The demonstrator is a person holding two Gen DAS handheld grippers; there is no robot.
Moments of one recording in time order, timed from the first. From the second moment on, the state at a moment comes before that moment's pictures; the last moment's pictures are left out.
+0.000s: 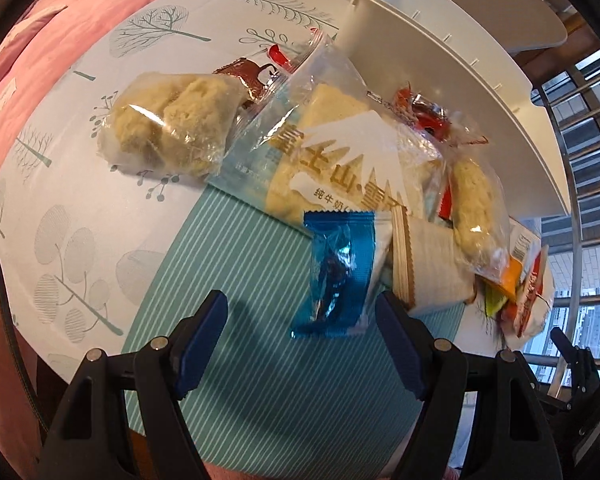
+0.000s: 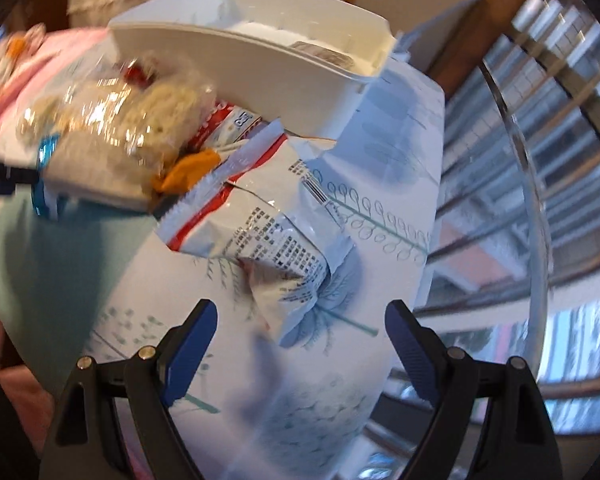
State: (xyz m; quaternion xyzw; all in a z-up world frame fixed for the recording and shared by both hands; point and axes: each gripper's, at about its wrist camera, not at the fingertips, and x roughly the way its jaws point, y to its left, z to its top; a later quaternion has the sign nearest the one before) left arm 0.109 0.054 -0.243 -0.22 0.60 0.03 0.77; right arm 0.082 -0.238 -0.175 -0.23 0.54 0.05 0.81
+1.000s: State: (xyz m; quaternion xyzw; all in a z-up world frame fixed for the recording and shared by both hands) left arm 0.122 0.047 -0.244 -0.25 0.61 0.04 0.75; right arm 0.125 -0.237 -0.203 -0.25 0.54 0.11 0.80
